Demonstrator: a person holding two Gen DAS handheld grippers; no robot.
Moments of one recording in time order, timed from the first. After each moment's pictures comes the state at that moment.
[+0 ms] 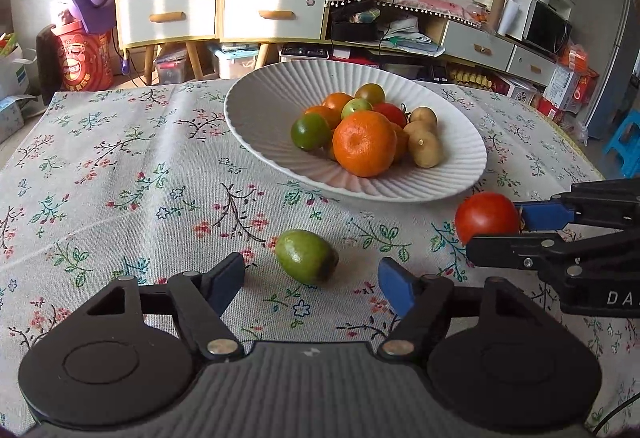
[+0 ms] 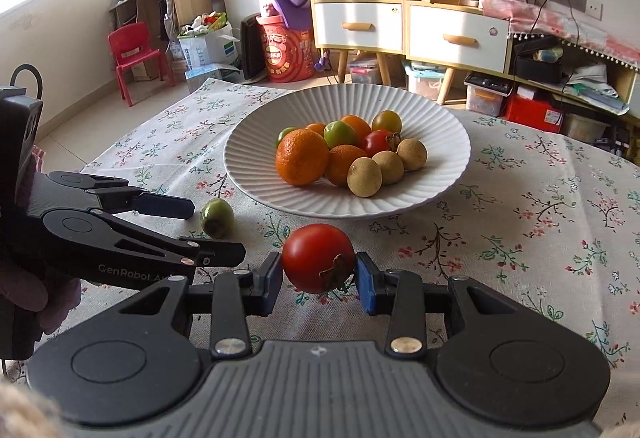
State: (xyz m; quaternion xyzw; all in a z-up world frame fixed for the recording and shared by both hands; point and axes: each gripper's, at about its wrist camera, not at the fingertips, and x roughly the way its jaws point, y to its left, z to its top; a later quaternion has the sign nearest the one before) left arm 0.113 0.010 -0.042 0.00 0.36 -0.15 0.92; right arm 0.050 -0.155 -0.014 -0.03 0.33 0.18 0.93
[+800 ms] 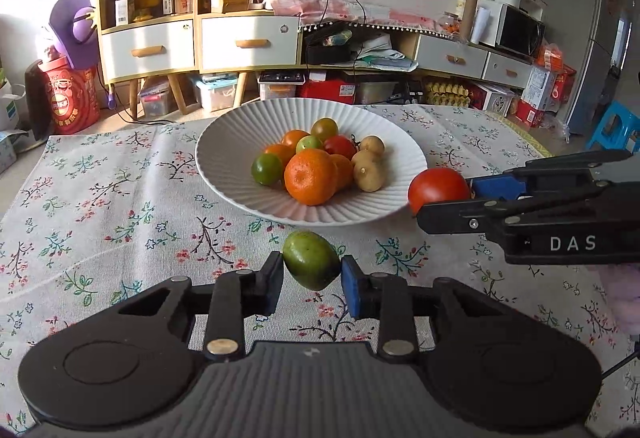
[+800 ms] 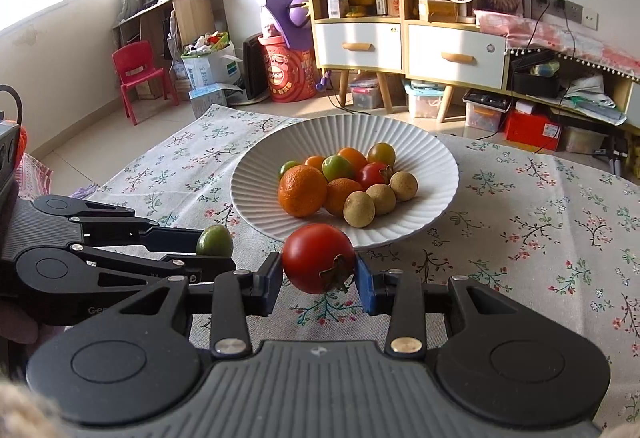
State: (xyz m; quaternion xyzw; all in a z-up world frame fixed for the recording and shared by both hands) left arm 0.087 -0.006 -0.008 0.03 0.32 -0.17 0.93; right arm 0.046 -0.166 0.007 -0.01 0.31 0.18 0.93
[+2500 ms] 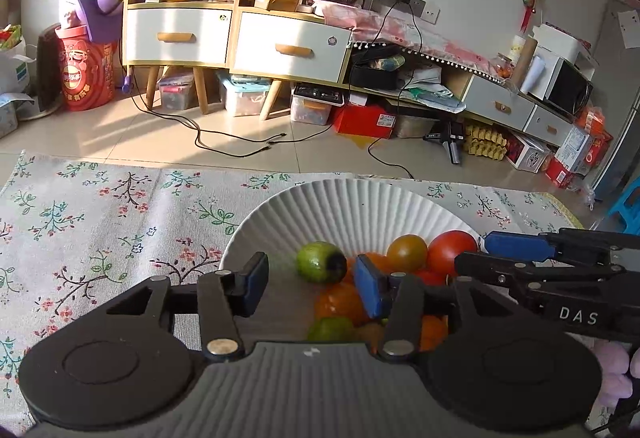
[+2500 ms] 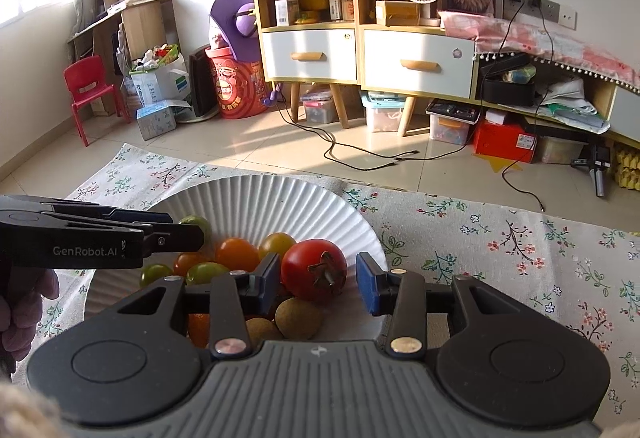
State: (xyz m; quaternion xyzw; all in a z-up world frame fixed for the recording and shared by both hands) left arm 0.206 0.003 0.000 -0.05 0.33 -0.13 0.93; right arm 0.147 -0.190 0.004 -0.01 0.30 0.13 0.94
